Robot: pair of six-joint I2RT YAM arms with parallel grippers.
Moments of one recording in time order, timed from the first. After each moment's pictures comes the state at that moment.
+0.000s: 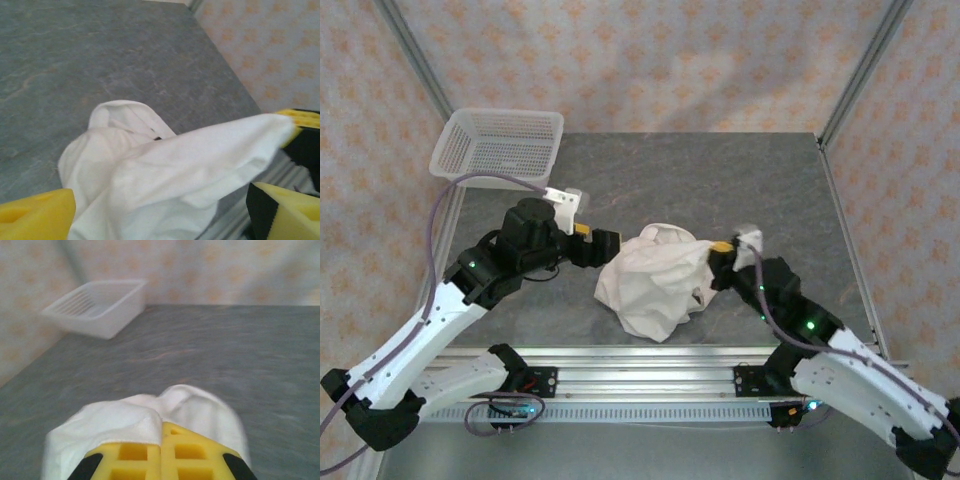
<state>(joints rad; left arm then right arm) -0.63 0.97 1.12 -0.69 0.07 -0.46 0.78 0.49 0.52 -0.27 0.36 0.36</state>
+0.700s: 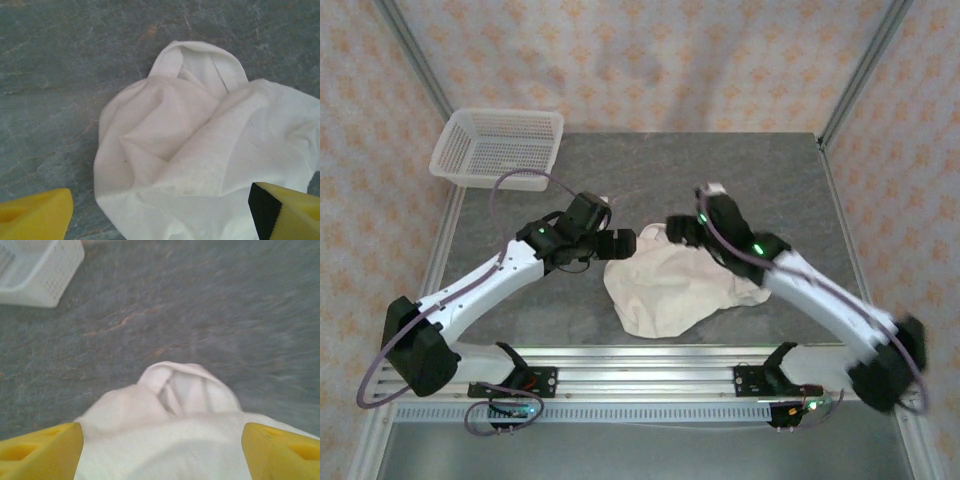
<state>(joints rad) -0.63 1.31 1.10 -0.70 -0.04 -0.63 0.66 1.30 1.06 -0.47 0.13 0.51</state>
